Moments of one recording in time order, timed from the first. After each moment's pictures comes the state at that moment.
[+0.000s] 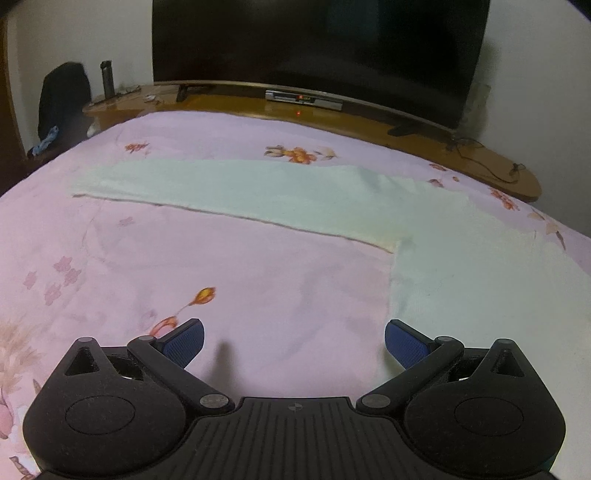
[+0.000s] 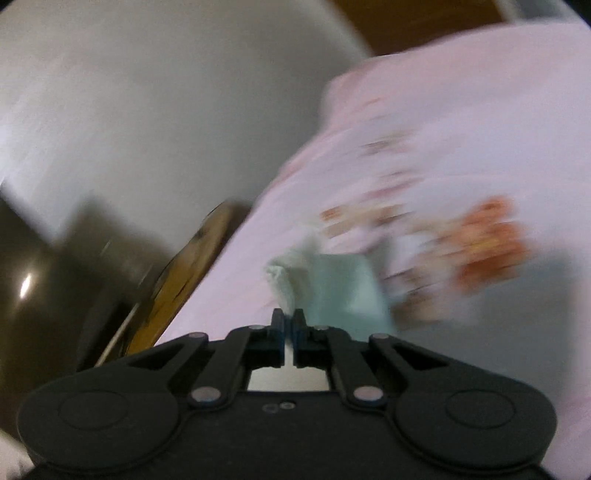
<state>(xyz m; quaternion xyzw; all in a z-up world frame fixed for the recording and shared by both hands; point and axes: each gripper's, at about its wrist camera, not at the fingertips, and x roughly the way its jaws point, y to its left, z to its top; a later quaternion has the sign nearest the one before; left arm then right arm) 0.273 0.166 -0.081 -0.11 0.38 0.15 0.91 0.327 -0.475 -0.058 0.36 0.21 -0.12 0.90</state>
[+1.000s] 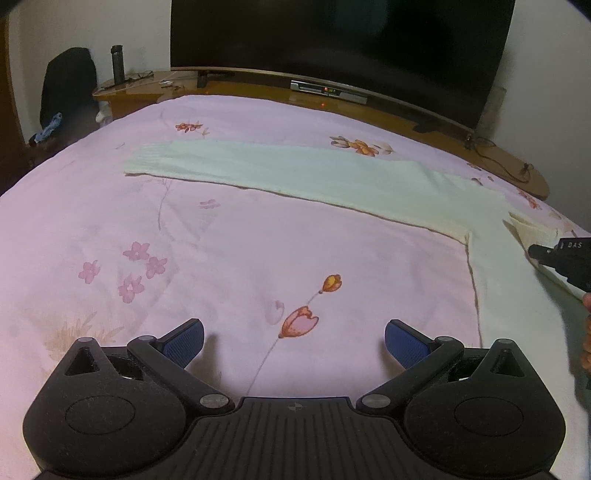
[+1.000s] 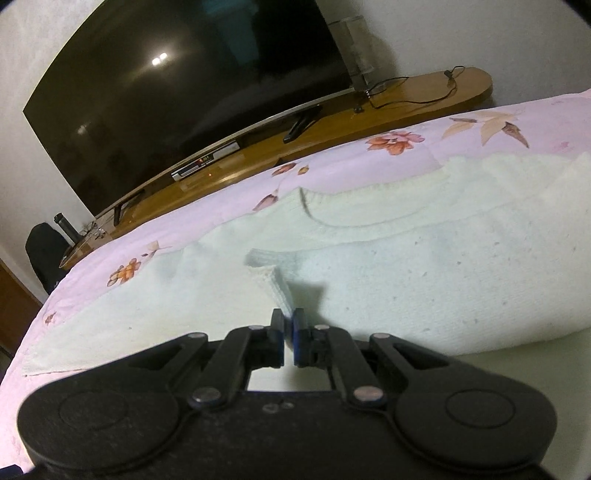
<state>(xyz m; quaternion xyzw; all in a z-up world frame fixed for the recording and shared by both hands) 0.241 0.256 -0.097 -0.12 0.39 0.14 0.90 0.420 -0.086 -0.099 0.15 0.36 0.14 0.91</state>
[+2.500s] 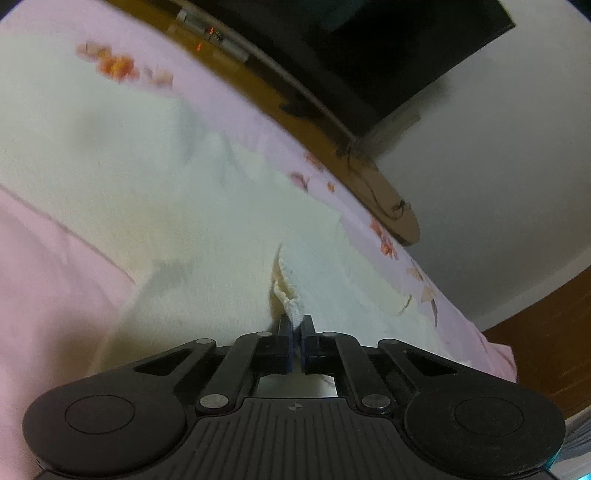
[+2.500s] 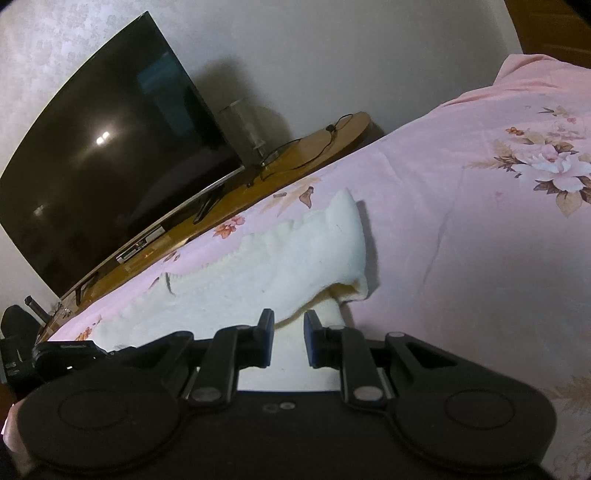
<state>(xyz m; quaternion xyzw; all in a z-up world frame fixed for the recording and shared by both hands) 0.418 0.119 -0.140 -0.36 0.35 -0.05 0.86 0.310 -0.282 -0.075 0.22 0.29 0.03 0.93</state>
